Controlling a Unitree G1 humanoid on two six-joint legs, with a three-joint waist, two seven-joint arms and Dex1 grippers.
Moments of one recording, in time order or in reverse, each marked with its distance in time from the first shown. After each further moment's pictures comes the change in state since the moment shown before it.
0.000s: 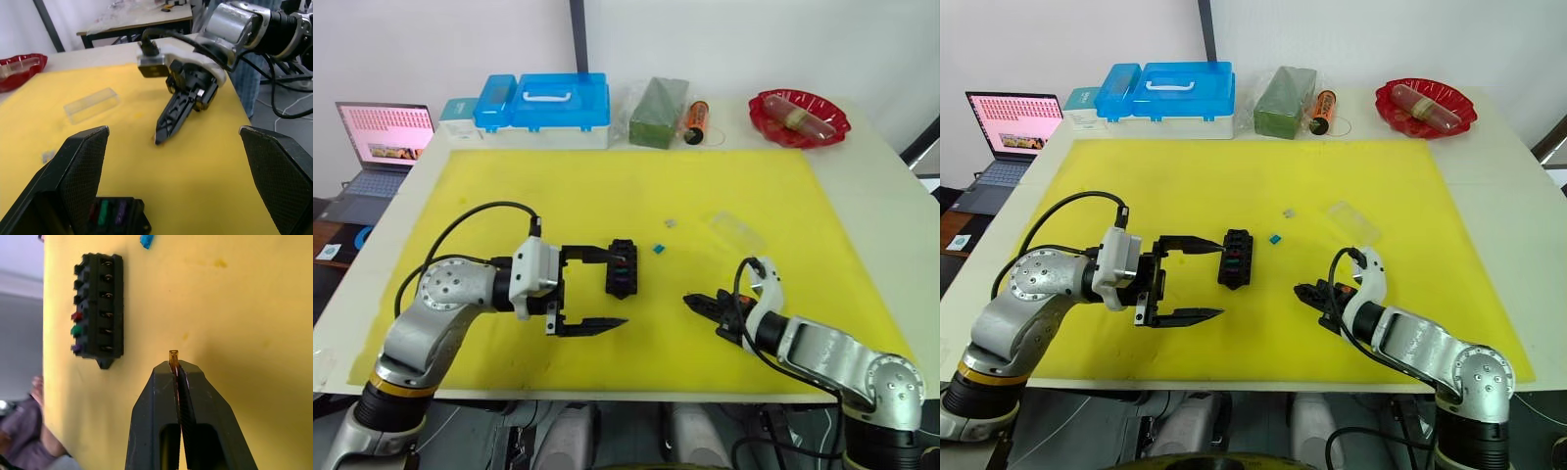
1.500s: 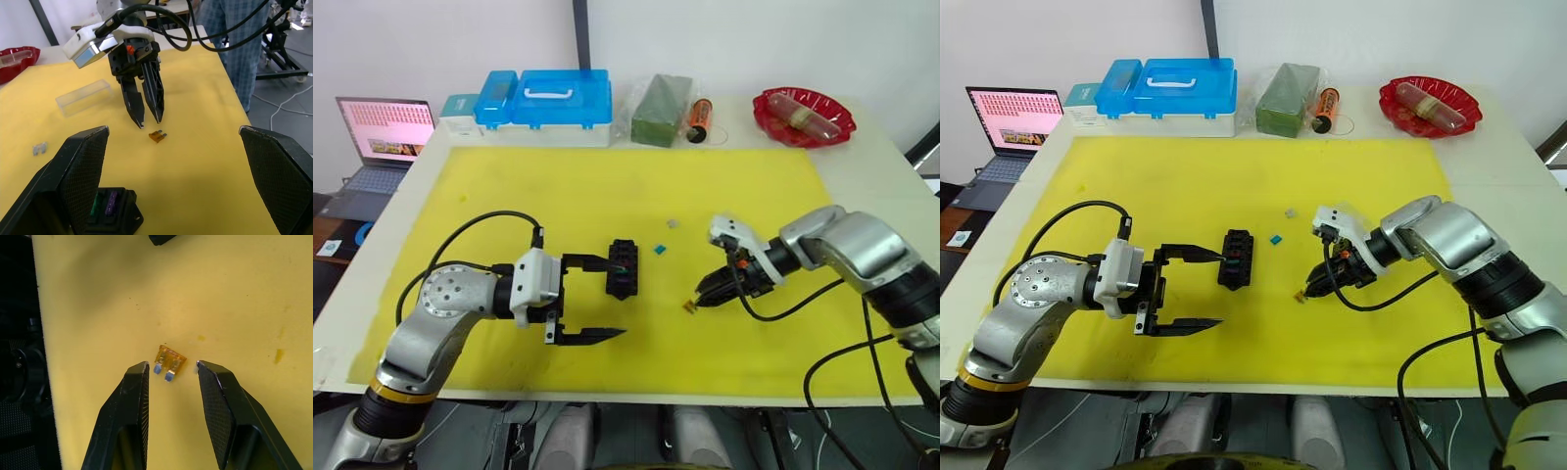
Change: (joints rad) left arm 0.035 0.003 -0.013 -0.001 0.029 -0.041 -0.019; right arm -0.800 -0.541 0.775 0.439 -1.442 -0.061 2.041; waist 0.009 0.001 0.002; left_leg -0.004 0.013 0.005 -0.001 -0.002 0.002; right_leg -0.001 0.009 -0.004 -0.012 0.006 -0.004
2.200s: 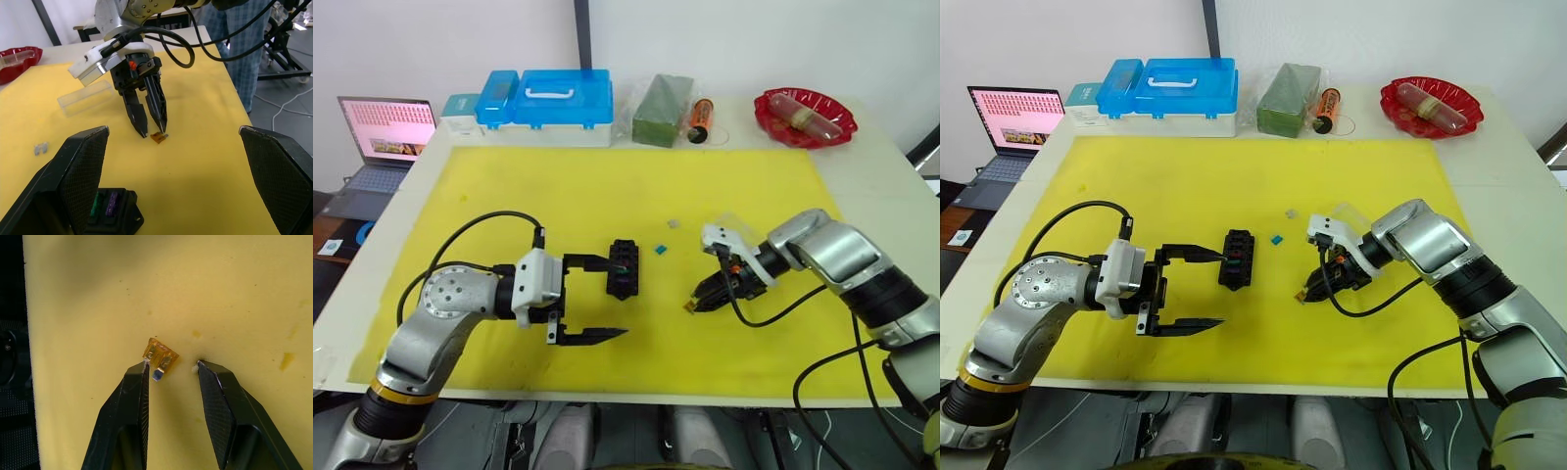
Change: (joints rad) left arm 0.002 0.000 -0.007 -0.008 0.000 0.001 0.016; right arm 0.015 0.077 0.008 0.077 -0.166 -0.082 0.125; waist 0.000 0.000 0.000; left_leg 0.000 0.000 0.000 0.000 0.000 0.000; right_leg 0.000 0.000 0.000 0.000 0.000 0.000
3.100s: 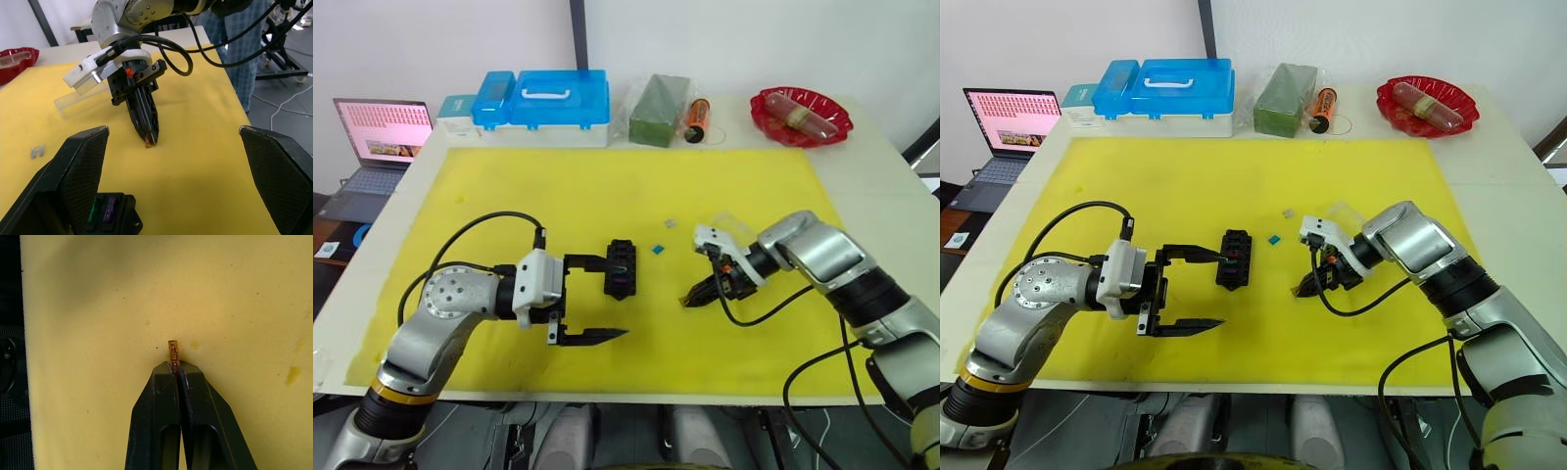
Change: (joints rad) left arm 0.000 0.000 -0.004 0.000 0.002 -0.002 0.000; right arm 0.000 0.061 -0.028 0.023 -0.051 0.022 0.011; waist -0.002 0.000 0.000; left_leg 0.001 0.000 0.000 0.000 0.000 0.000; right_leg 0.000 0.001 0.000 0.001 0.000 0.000
